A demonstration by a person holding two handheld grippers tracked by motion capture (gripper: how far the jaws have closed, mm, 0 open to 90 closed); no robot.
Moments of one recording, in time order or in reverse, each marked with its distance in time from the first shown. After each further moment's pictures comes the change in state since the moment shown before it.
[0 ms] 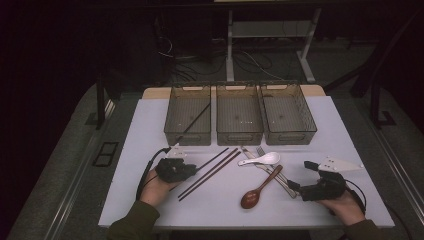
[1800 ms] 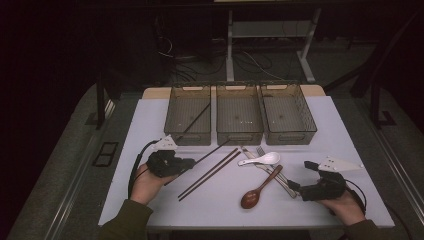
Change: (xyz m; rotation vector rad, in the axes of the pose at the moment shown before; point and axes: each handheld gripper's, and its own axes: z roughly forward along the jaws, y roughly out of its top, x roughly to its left) left arm -0.003 0.025 -0.044 -0.102 -0.082 -0.029; right arm 0.000 0.000 0.000 0.004 -0.001 -0.001
